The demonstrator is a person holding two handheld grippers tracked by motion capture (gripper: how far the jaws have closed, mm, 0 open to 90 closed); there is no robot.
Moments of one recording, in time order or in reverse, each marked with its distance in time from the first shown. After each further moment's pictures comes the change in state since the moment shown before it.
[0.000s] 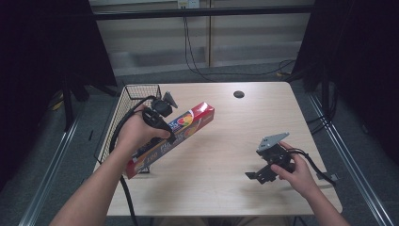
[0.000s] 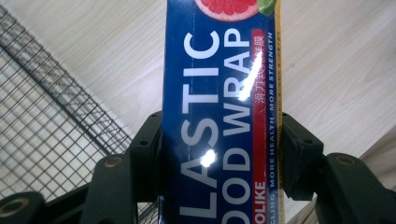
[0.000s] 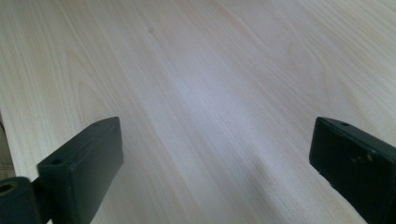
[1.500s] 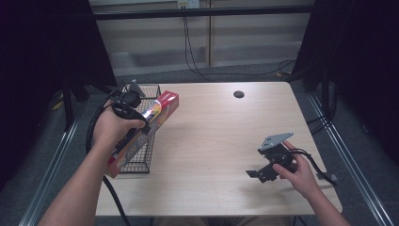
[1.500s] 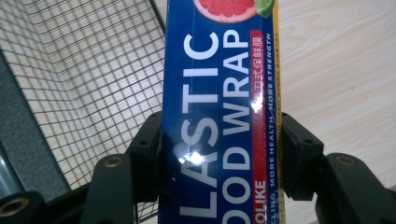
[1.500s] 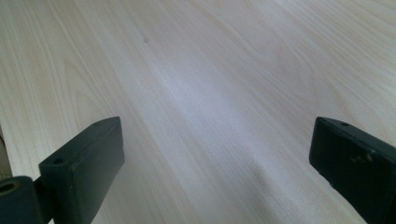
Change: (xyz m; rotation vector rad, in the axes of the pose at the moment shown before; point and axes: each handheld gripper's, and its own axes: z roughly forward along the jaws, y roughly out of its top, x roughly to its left) left arm 0.054 -0.036 -0.028 -0.031 0.101 -0.319; right arm -0.002 -0.003 -0.004 -0.048 -0.010 0.030
